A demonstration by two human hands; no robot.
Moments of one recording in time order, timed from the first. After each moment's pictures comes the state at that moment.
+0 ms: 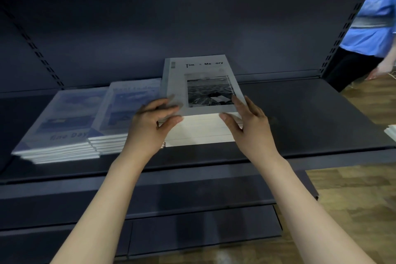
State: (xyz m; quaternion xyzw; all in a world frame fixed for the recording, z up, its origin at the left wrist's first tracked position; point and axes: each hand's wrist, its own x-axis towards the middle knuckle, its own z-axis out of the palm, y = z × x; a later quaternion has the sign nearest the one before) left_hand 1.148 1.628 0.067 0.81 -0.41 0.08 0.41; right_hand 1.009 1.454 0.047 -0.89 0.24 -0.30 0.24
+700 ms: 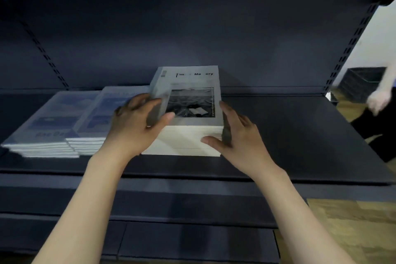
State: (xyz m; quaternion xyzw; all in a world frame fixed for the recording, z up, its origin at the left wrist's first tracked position) left_hand 1.120 1.593 0.101 0.93 -0.31 0.10 0.20; right_hand 0.990 1.401 0.057 -0.93 0.10 -0.24 0.26
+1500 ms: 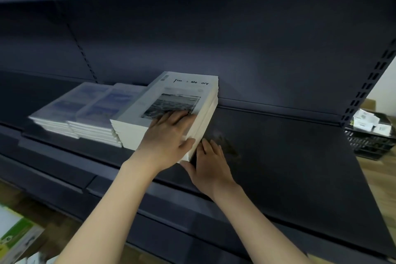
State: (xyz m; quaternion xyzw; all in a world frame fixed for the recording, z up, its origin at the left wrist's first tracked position) left_hand 1.043 1.483 0.088 0.94 -0.32 0.10 0.08; right_hand 1.001 1.362 0.008 -0.98 0.01 -0.03 0.22
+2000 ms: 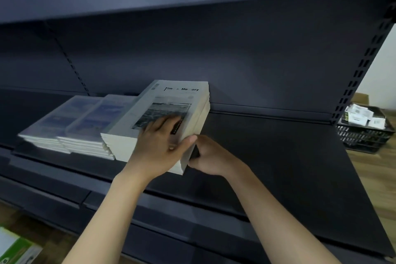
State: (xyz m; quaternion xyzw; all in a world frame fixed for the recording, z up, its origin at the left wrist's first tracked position) left_hand 1.046 1.477 0.085 0.93 -0.28 0.14 0.20; right_hand 1.026 1.329 0.044 -0.93 -0.01 0.06 0.35
